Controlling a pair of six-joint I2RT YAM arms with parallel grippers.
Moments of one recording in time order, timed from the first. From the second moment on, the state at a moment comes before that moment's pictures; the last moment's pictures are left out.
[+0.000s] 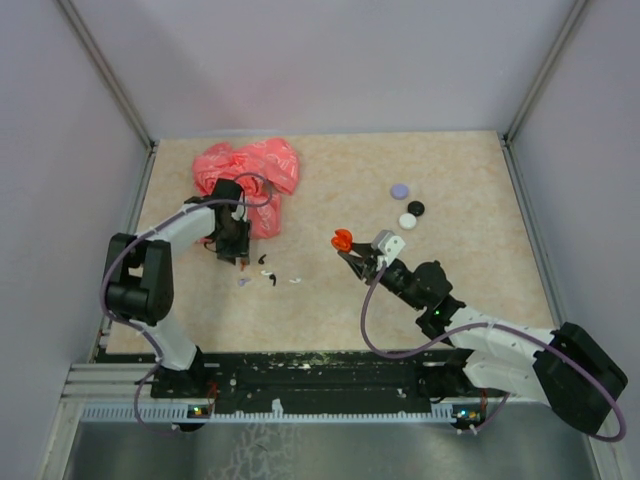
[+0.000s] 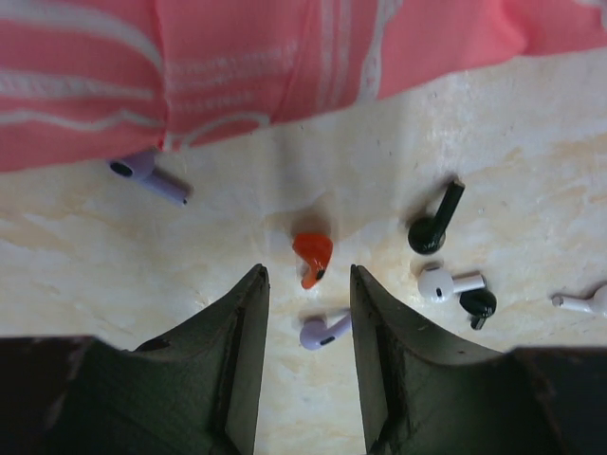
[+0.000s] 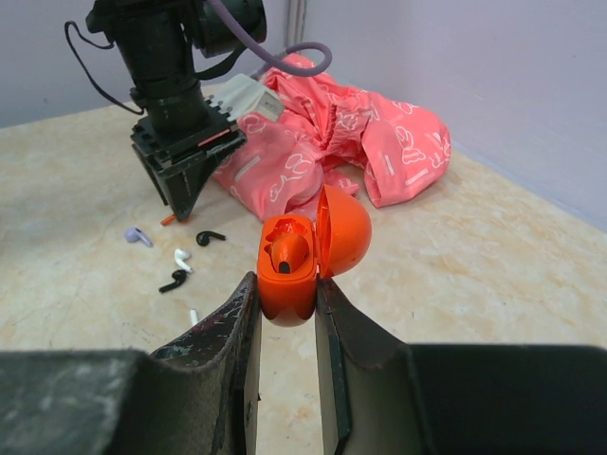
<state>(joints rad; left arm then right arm) -0.24 1.71 1.10 -0.69 0.00 -0.20 0.77 1.02 0.28 0.89 -0.13 -0.11</state>
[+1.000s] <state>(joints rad) -0.22 1.85 1.22 -0.76 0.04 -0.11 0.76 1.02 0.27 0.89 -0.13 -0.10</state>
